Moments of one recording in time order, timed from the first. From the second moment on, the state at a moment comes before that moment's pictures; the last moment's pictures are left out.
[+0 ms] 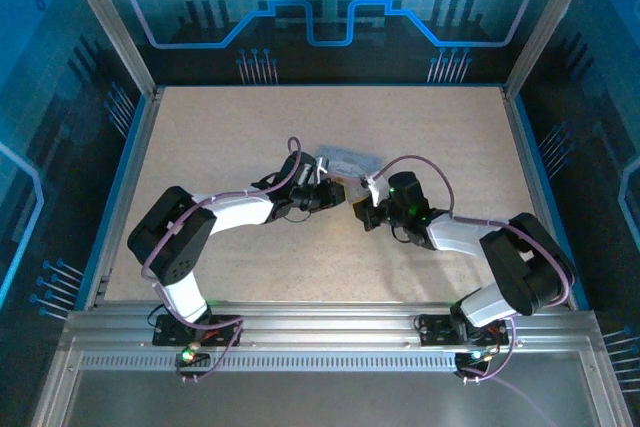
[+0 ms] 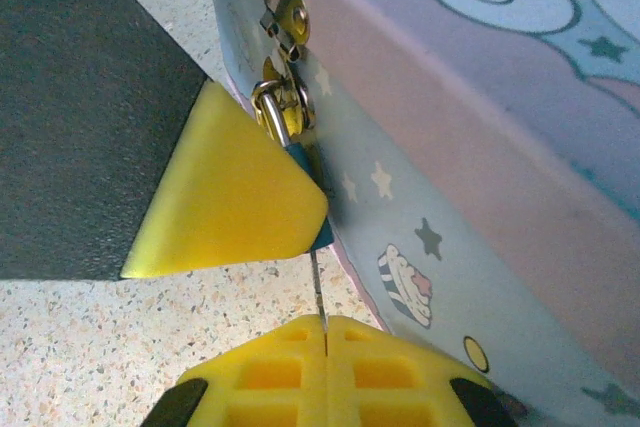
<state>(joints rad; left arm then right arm) -0.61 1.74 0.93 0.12 0.37 -0.88 0.50 1.49 0.54 0.32 -0.35 0.12</state>
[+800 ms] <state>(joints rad) -0.61 1.74 0.93 0.13 0.36 -0.90 0.48 1.55 0.54 0.40 -0.40 0.13</state>
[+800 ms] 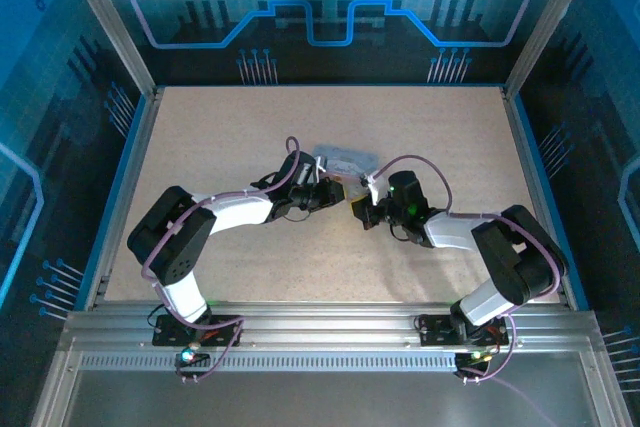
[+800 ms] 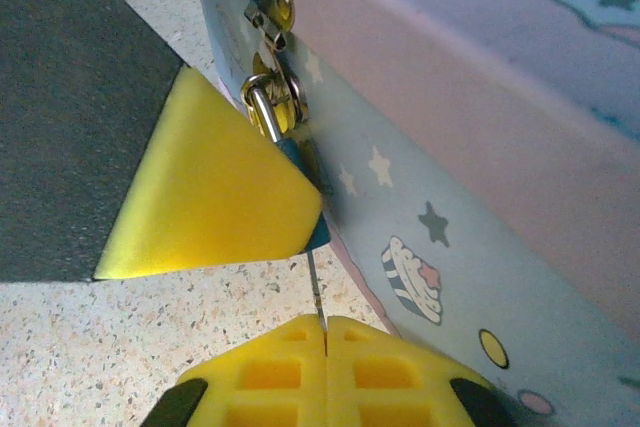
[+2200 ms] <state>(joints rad) -0.60 1.74 0.93 0.13 0.35 -0.90 0.44 1.58 0.58 0.40 -0.48 0.14</state>
